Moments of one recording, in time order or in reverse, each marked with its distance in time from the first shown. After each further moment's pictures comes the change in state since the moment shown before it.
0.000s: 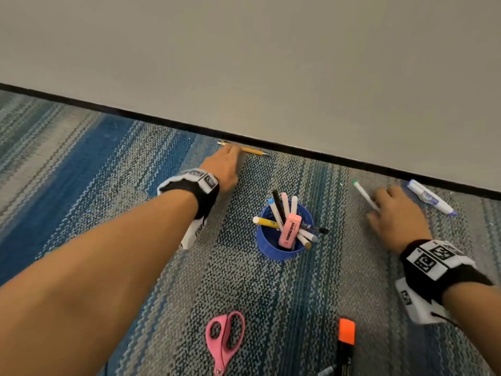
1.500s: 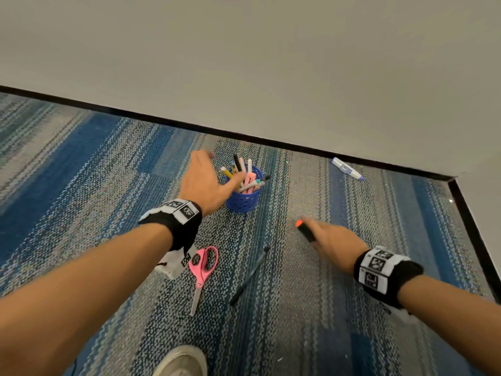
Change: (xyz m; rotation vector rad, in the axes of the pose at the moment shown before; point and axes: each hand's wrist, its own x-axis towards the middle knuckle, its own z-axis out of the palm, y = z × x) left_hand -0.181 0.082 0.010 -0.293 0.442 0.003; right_hand -0.184 -0.019 -0.045 -0.092 -0.330 -0.310
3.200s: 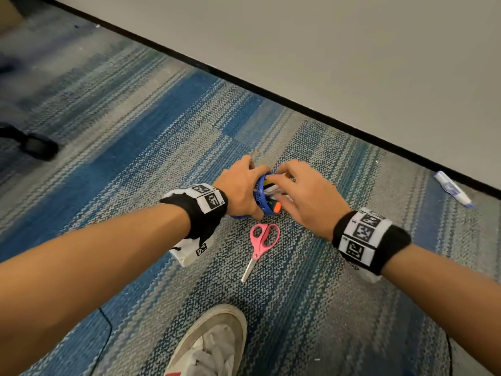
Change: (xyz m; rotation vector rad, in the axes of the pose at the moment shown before) left_hand -0.052 -0.076 -0.044 0.295 -0.446 -0.055; right_hand 0.094 -0.157 -0.041 0.021 0.455 -0.675
